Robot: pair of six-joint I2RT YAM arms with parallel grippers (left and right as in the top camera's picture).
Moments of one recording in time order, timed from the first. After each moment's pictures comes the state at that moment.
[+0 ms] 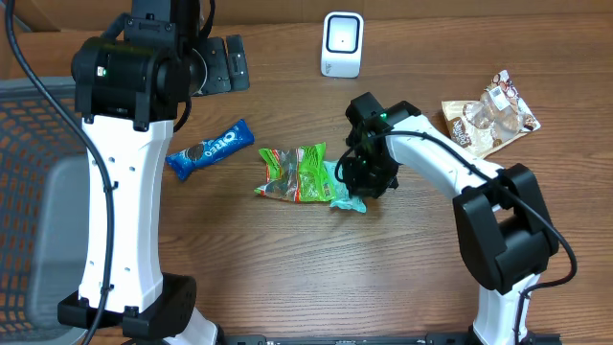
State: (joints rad) left arm -0.20 1.76 2.33 -1.49 -0.18 -0.30; right arm 0.49 2.04 1.47 -1.04 -0.29 0.36
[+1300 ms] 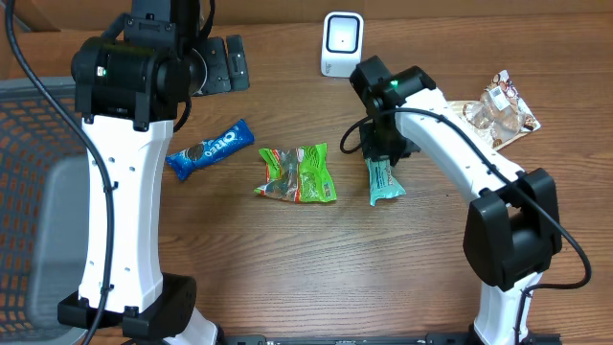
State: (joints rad) left arm -0.20 1.76 2.33 -1.49 -0.18 -0.30; right arm 0.44 2.04 1.72 -1.24 0.09 0.36
